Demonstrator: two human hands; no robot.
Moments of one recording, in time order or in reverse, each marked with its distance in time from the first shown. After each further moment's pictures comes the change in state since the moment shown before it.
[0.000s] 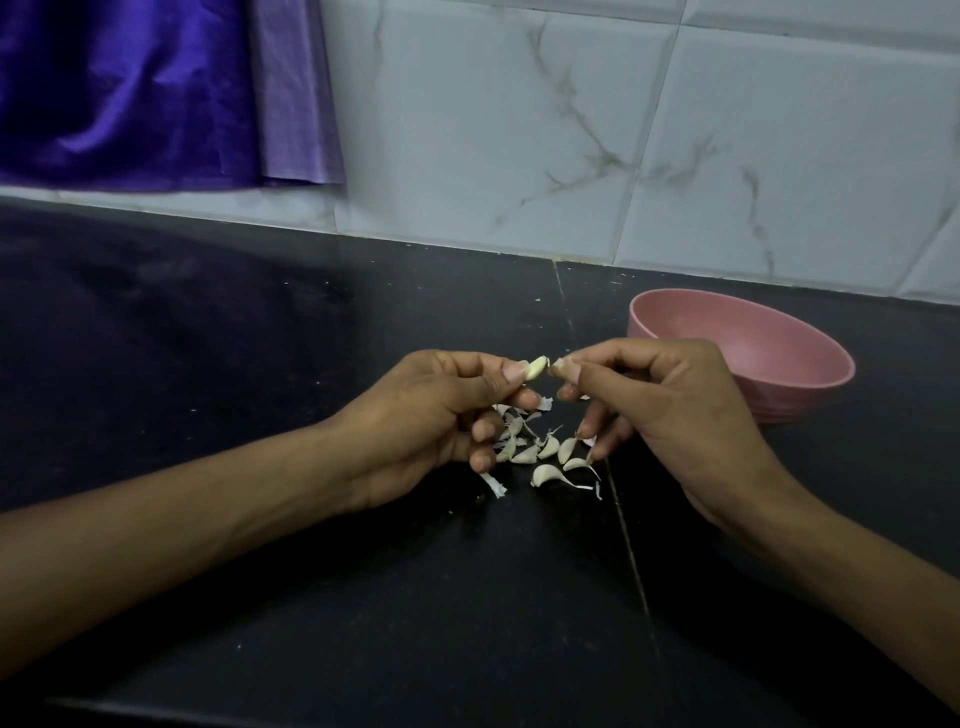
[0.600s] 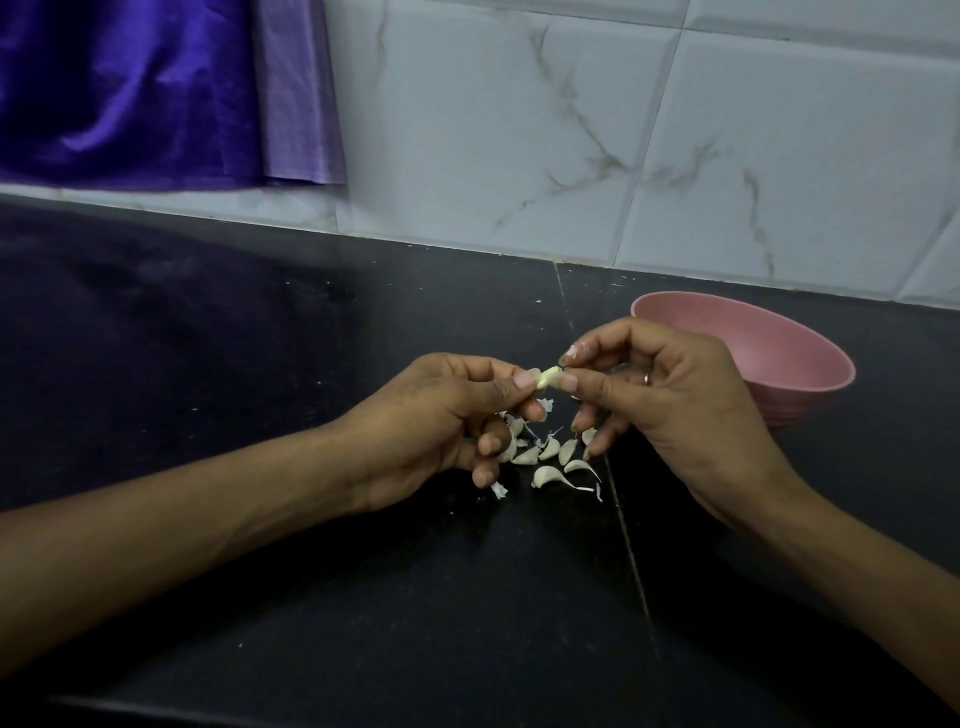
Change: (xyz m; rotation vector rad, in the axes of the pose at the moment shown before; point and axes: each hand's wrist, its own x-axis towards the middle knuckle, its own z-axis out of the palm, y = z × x) left_hand -0.003 0.001 0.003 0.052 -0.054 -0.005; right_hand 0.004 0.000 -0.002 0.099 -0.087 -0.112
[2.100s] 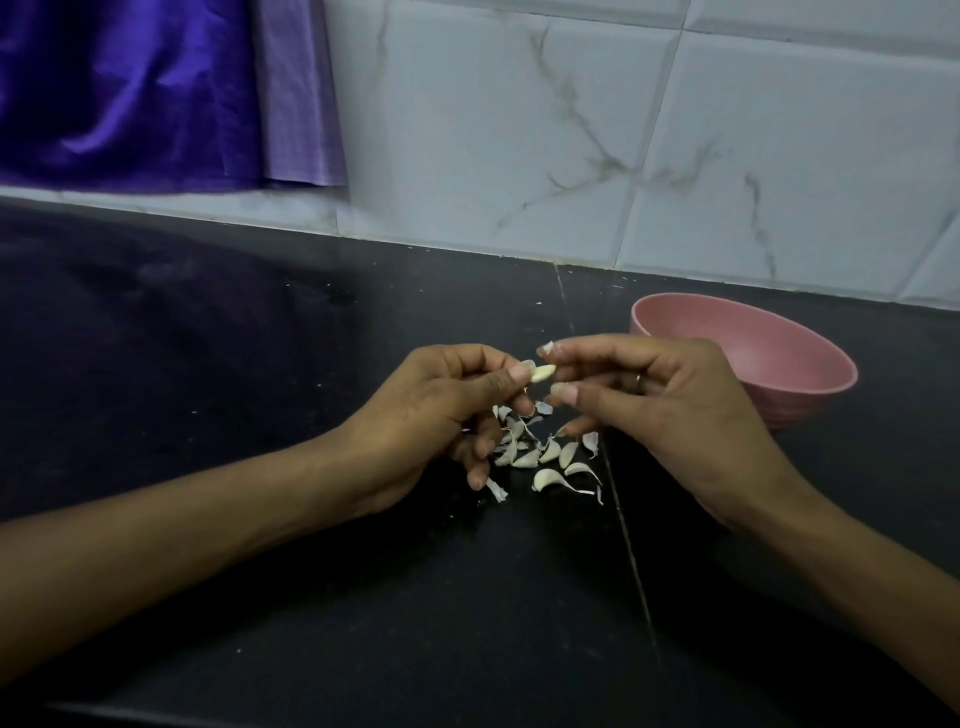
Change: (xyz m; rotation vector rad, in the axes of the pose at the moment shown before) left_hand -0.002 0.000 -0.001 0.153 0.104 0.129; right_hand -0.001 -0.002 0.000 -0.044 -0.035 0.001
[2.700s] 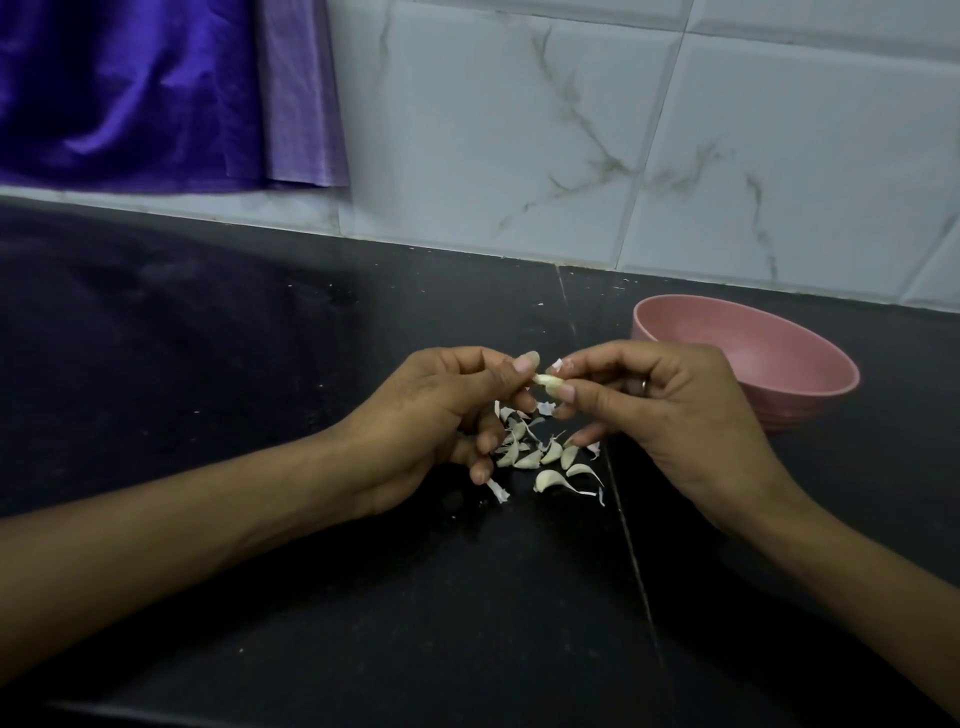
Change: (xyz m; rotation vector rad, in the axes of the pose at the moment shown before) left_hand 0.003 -0.002 -0.002 -0.076 -0.015 -0.046; right_hand -0.002 -0.001 0.002 -0.042 0.032 0.011
